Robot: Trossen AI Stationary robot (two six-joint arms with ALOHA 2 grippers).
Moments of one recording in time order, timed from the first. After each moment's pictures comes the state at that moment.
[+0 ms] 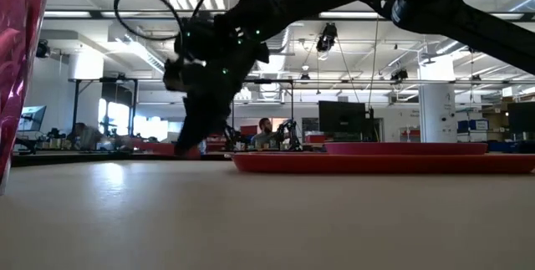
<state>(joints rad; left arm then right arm) 0.02 0.96 1.53 -1.11 -0.53 0.22 -0.15 2.58 2.35 -0.86 -0.39 -0.20</state>
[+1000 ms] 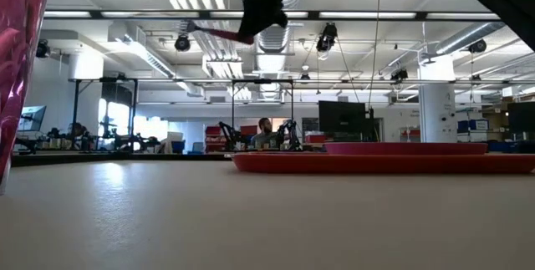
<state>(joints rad) 0.02 0.94 1.53 -1.20 -0.53 0.20 -0.25 2.14 2.35 -1.08 0.10 -0.04</state>
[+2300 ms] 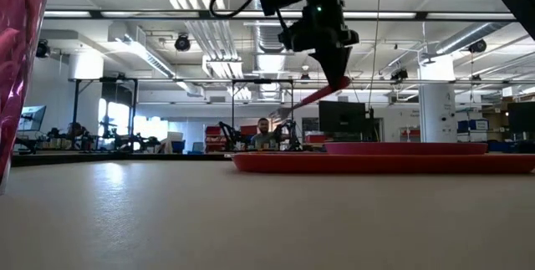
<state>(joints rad) 0.02 0.91 1.53 -1.19 -0.53 0.22 -0.15 2.07 1.96 -1.57 0.27 0.41</state>
